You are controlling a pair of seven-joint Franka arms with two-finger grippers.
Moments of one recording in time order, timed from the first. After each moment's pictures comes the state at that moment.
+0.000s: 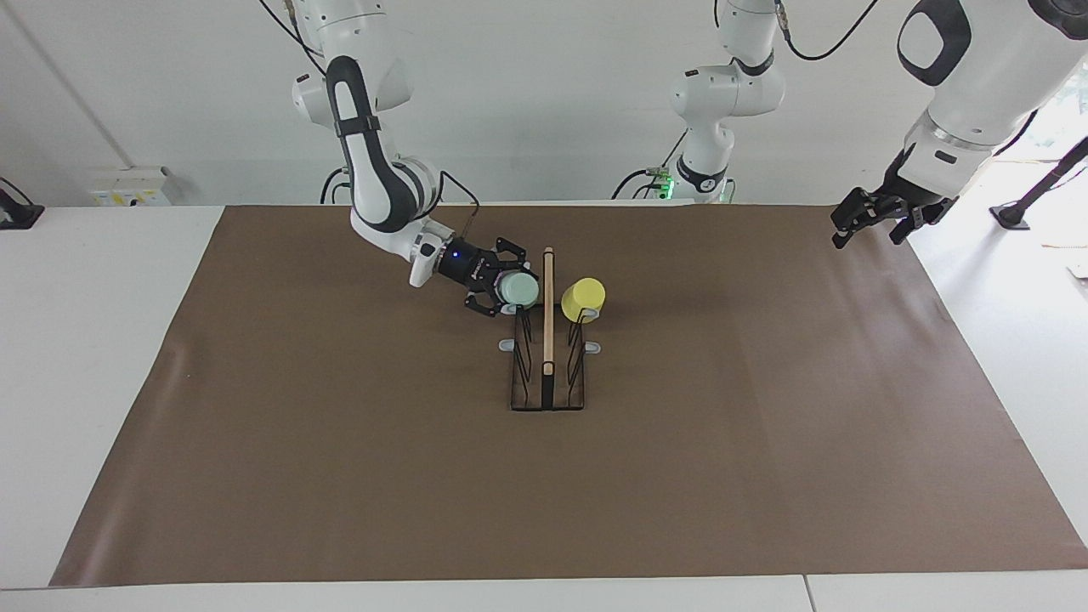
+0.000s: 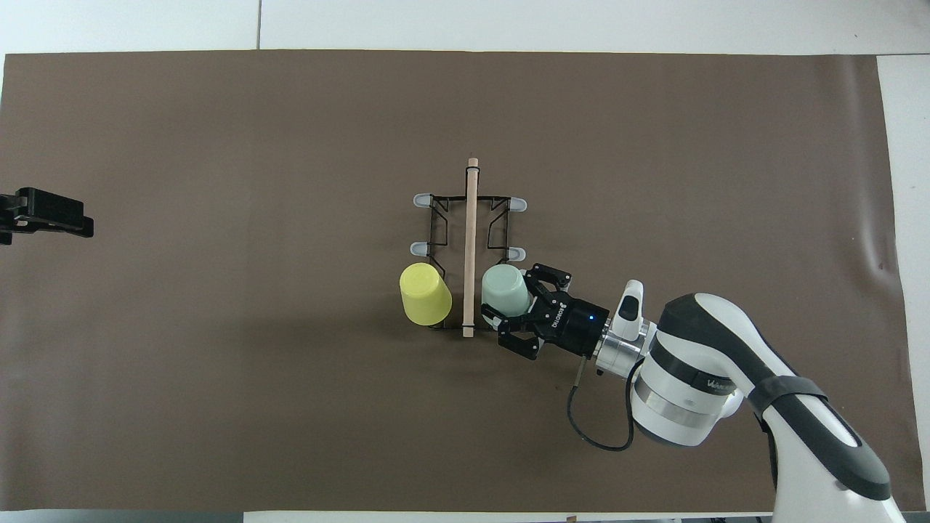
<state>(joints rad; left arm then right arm) -0.01 -0.04 0.02 -1.67 -0.02 1.61 0.01 0.38 0.07 0.04 -2.49 2.22 2.21 -2.26</state>
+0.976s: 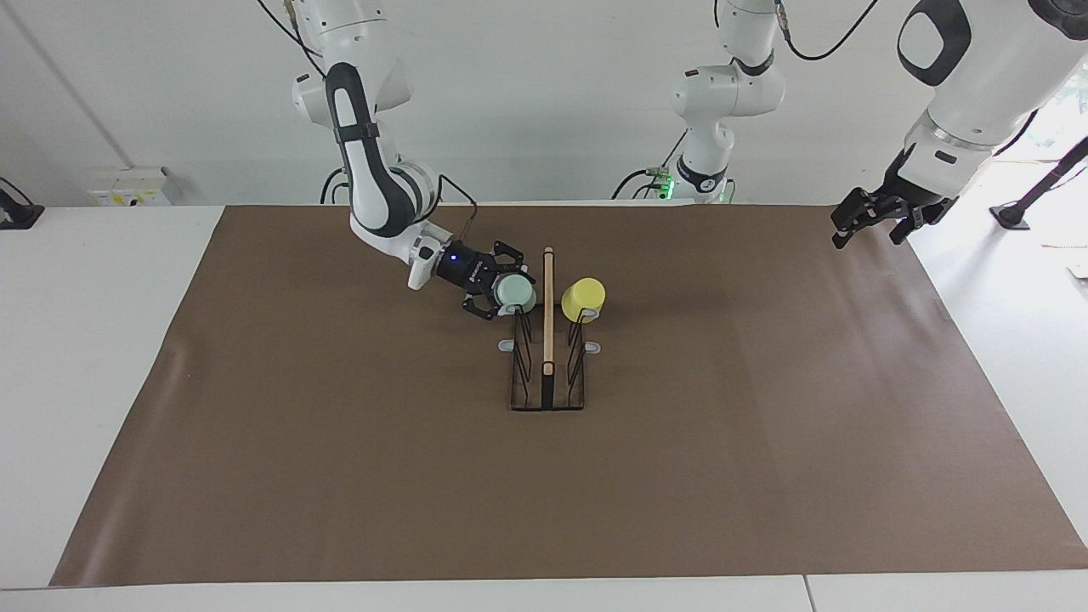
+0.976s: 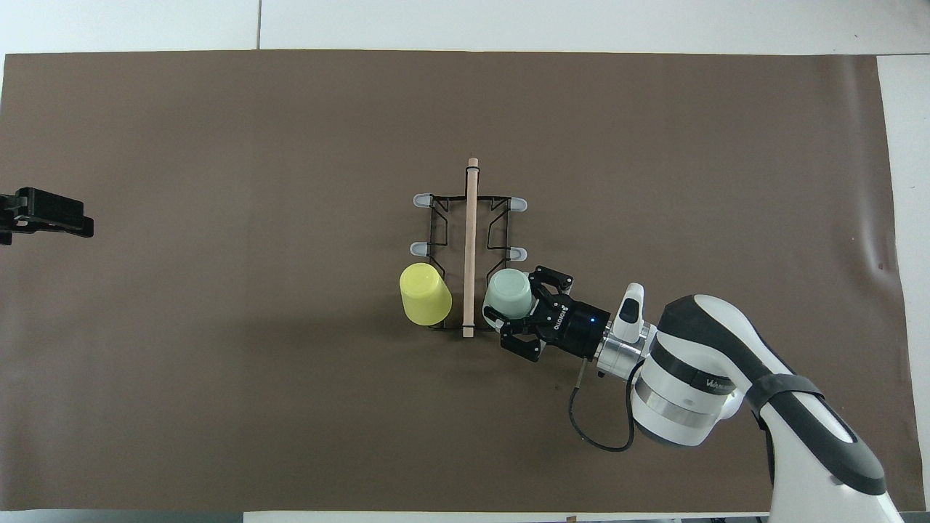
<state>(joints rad) -0.01 -0.04 0.02 -1.67 -0.02 1.61 0.01 0.38 0.08 0.04 -2.50 2.22 2.22 -2.26</state>
